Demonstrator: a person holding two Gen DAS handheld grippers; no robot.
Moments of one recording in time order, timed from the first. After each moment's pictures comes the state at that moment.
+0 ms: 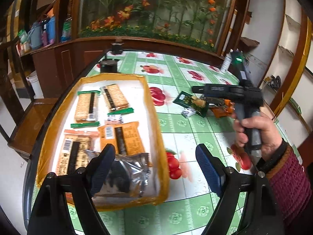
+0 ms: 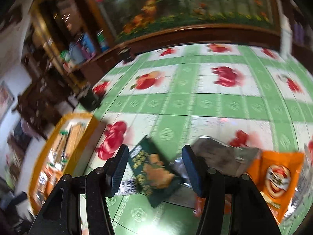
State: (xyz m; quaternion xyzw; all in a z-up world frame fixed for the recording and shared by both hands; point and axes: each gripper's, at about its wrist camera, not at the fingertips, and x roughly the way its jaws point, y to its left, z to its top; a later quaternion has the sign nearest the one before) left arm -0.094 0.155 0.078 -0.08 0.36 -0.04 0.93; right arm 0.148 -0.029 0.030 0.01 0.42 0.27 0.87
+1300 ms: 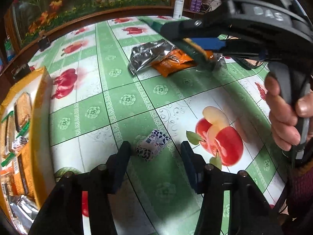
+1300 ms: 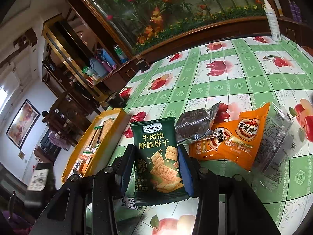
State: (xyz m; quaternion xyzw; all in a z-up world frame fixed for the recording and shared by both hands) left arm -0.015 0.015 0.014 0.05 0.47 -0.17 0.87; right arm 0.084 -0.135 0.050 0.15 0.39 0.34 0.84
